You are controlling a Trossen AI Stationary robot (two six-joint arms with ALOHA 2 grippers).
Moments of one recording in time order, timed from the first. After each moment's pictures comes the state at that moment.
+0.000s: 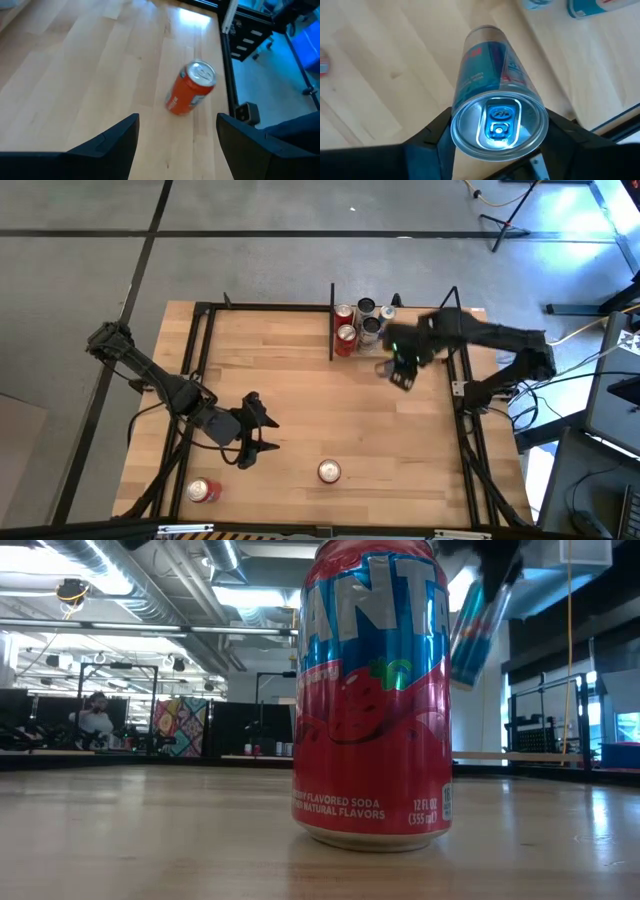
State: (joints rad) left arm -0.57 1.23 1.03 -0.49 -0.38 -0.65; right arm -0.08 1.46 1.62 -1.57 0.09 0.44
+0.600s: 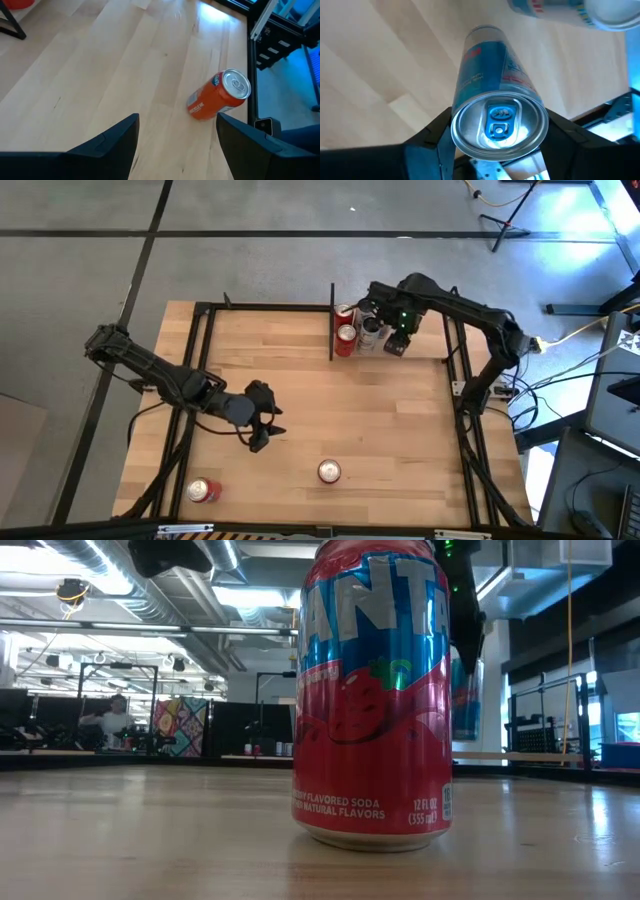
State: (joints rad) left arm -0.42 1.23 1.03 -0.55 -0.29 -0.70; right arm -0.51 1.70 1.62 -1.57 0.09 -0.03
